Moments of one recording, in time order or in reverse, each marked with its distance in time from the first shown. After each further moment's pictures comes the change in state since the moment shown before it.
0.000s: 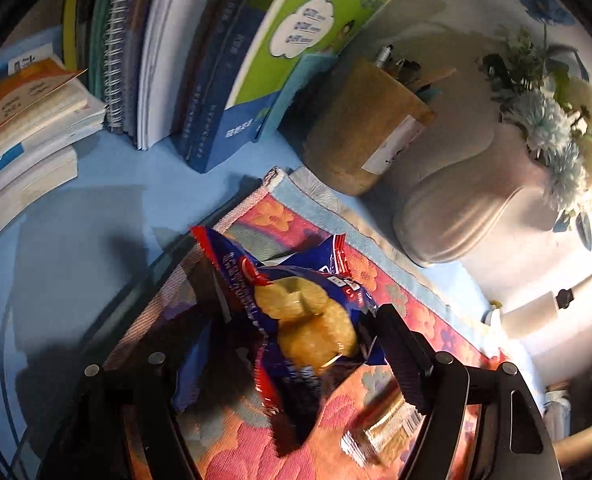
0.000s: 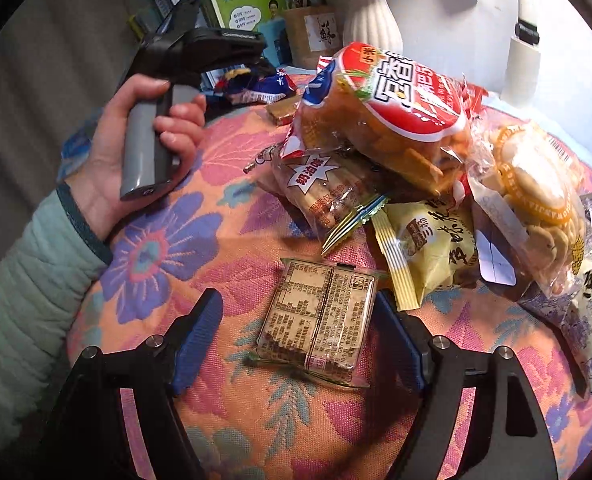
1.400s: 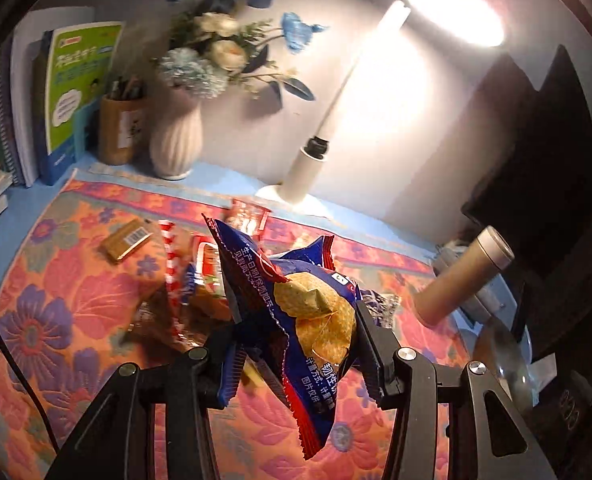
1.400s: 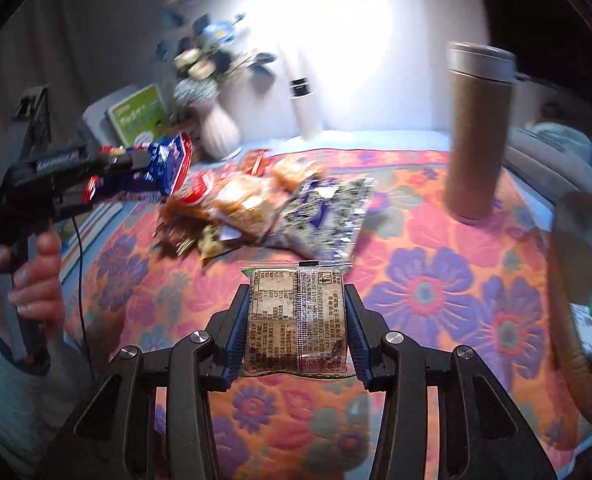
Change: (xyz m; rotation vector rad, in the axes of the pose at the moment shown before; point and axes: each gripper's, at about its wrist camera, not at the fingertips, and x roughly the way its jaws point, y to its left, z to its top) left arm -0.192 -0.183 -0.169 0.415 0.067 -0.329; right arm -0.212 -0.117 -0.102 0.371 -0.252 -0.172
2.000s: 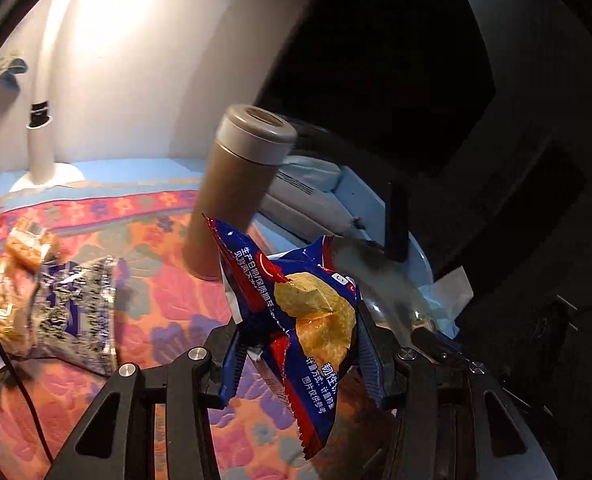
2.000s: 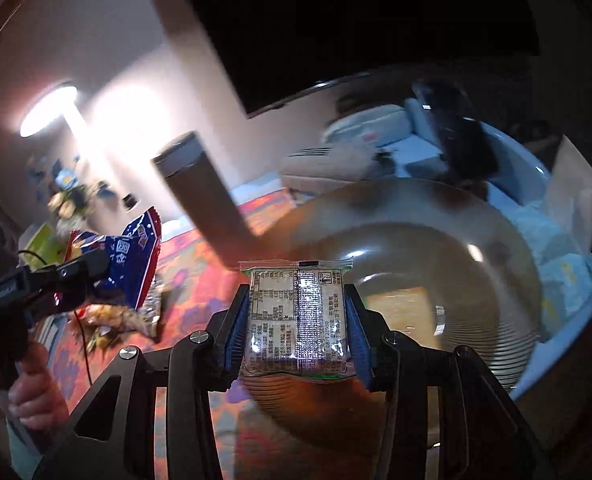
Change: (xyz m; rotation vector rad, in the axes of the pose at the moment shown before) left arm 0.086 -0.236 -0.053 0.280 0.222 -0.387; right arm -0.129 -0.195 -0.019 0.393 -0.192 -0.278
